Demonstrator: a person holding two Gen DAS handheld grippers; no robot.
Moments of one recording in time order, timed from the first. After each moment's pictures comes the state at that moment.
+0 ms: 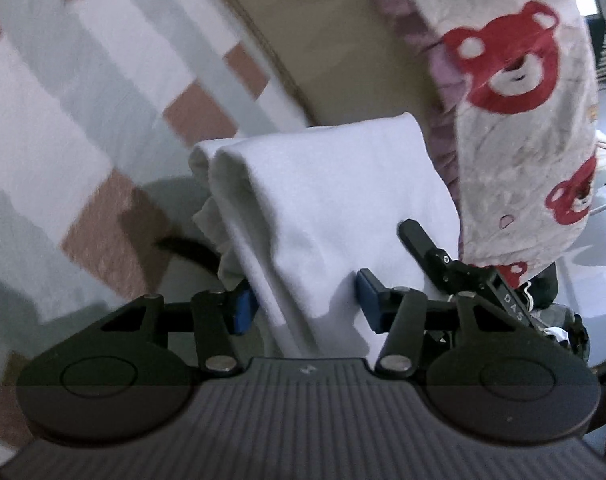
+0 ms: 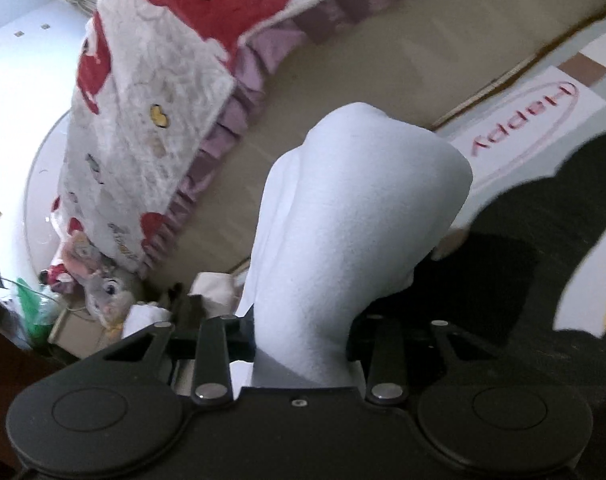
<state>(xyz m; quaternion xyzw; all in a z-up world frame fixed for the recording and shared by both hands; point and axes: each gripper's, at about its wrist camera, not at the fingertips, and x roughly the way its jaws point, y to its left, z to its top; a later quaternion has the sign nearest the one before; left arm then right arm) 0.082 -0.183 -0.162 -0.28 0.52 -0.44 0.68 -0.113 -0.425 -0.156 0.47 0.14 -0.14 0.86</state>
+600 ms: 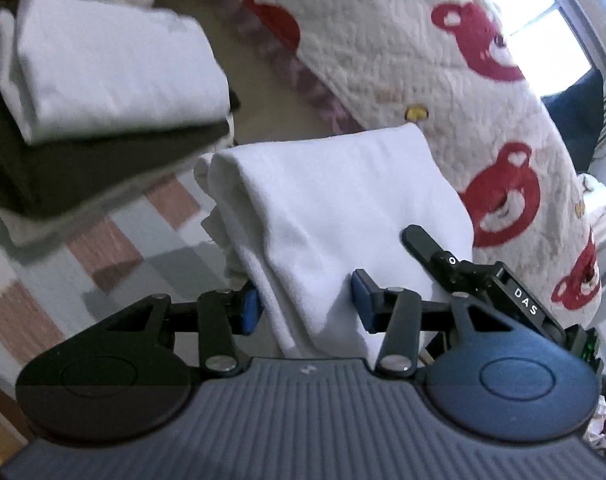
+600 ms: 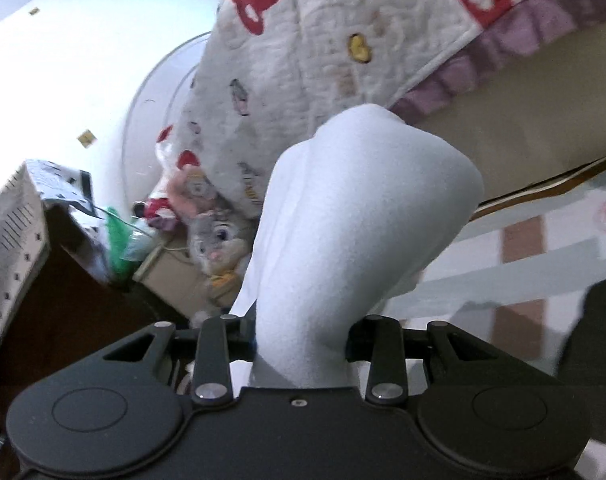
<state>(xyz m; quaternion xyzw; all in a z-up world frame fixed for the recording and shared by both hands) 0.104 -0.045 -0.063 -0.30 0.38 -0.34 0.81 0.001 -0.337 -0.071 0.41 0.14 0.02 0.90</state>
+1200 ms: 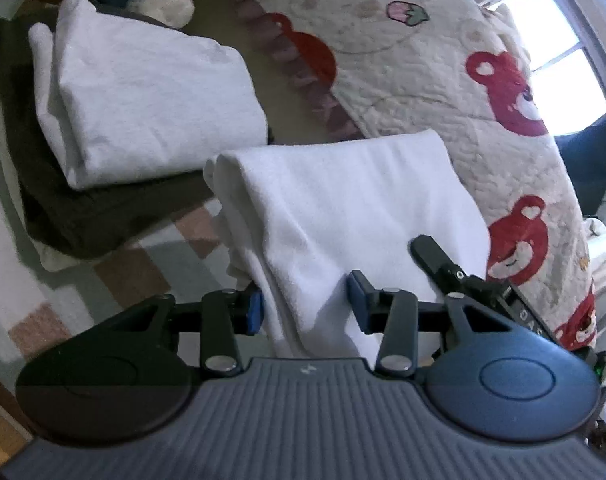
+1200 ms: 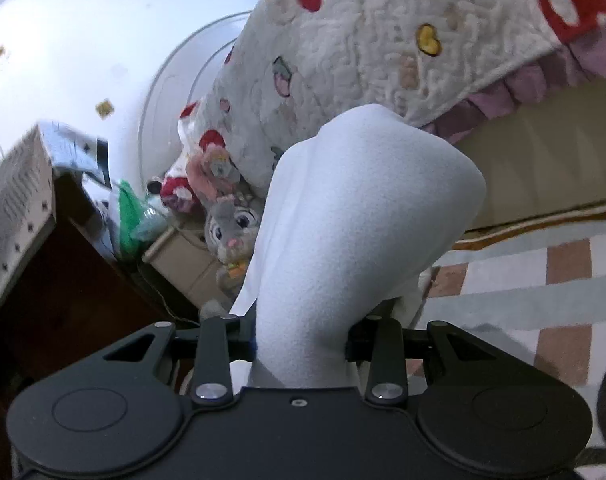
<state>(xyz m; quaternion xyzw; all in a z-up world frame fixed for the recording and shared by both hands) 0.138 -0.010 -0.061 -0.34 0.38 -0.30 0.81 0.041 -0.297 -0.046 0.35 0.16 0.04 0.92</state>
